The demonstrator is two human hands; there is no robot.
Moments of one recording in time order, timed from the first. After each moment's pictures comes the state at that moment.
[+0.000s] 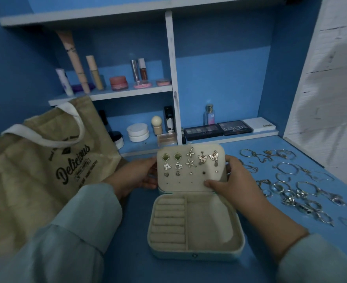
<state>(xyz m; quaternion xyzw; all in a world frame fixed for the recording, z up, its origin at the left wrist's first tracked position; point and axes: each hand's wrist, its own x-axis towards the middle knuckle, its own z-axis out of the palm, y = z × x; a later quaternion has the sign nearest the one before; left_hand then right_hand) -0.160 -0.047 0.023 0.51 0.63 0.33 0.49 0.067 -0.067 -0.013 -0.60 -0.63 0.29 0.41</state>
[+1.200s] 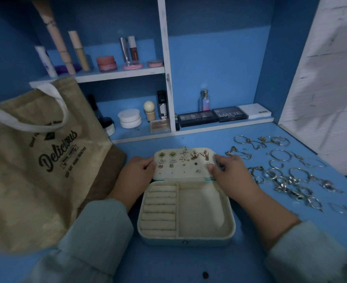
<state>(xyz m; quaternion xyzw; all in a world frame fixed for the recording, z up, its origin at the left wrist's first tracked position) -0.149 -0.056 -0.028 0.66 0.65 0.34 0.17 0.073 -0.067 -0.022 -0.65 -0.64 0.27 0.31</state>
